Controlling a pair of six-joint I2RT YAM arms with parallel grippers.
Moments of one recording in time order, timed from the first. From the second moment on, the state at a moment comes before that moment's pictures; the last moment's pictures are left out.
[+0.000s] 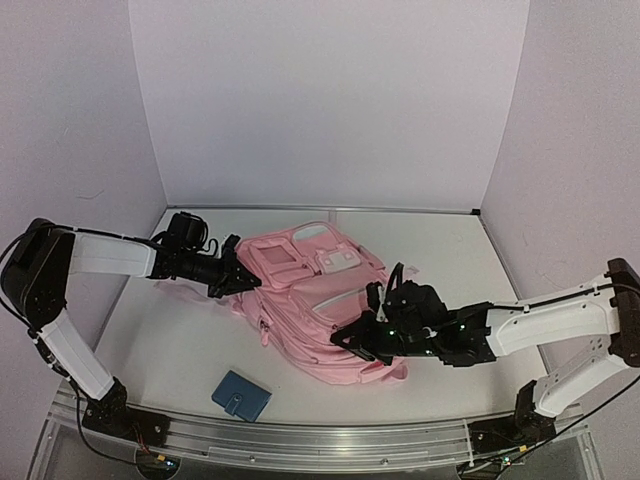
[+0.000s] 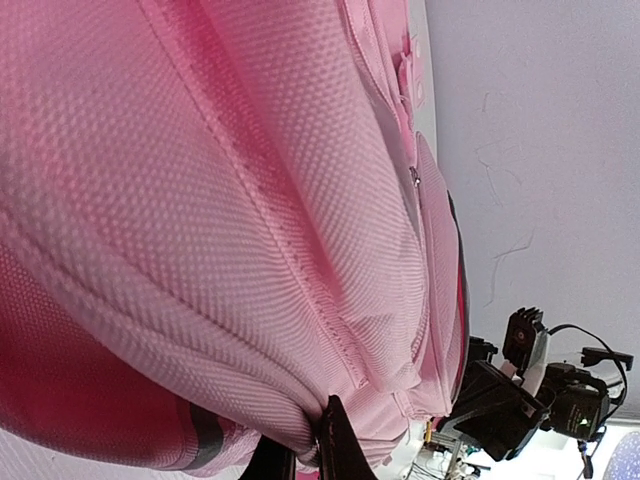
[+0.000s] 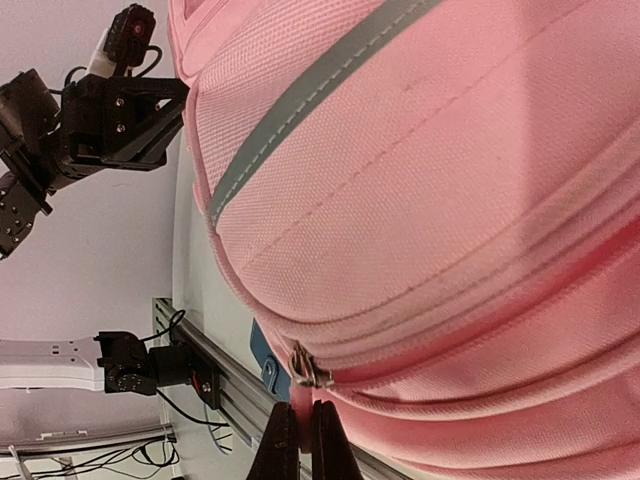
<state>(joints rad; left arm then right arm) -0.42 1.62 0.88 -0.02 0.78 -0.76 1.14 1.42 0.72 0.13 0.04 1.23</state>
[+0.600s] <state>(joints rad) -0.25 1.75 1.05 -0.11 0.74 -0.51 1.07 1.58 0.82 0.13 0.10 1.04</state>
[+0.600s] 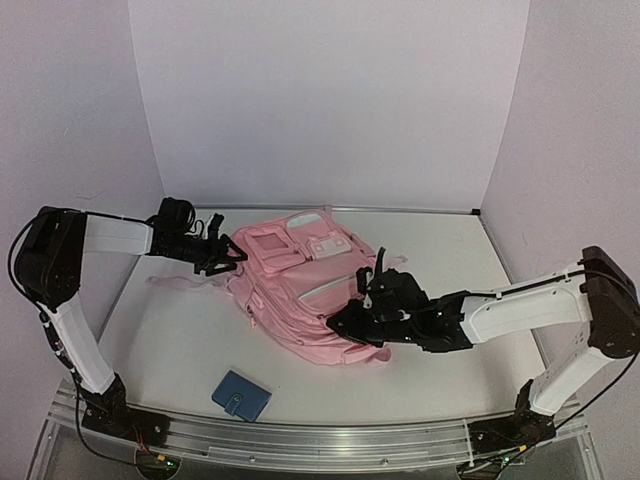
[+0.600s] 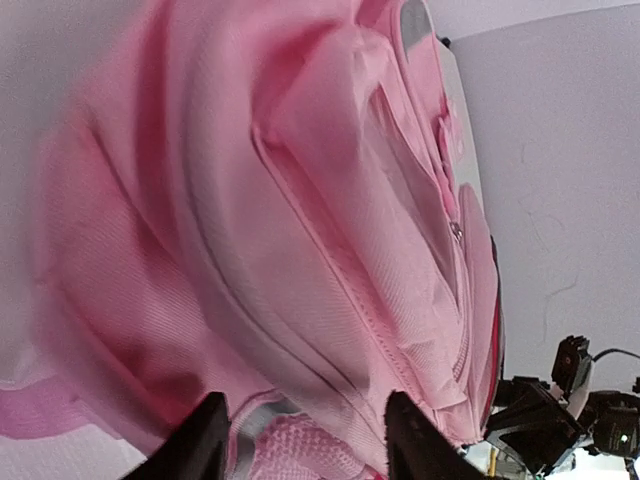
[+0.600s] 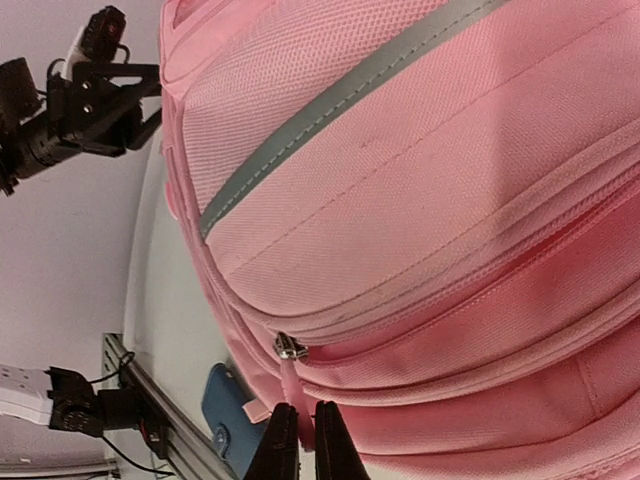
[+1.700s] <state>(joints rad) -0.67 1.61 0.98 -0.09 0.42 -0.90 1.23 1.80 1.13 -0.17 0.48 0.97</state>
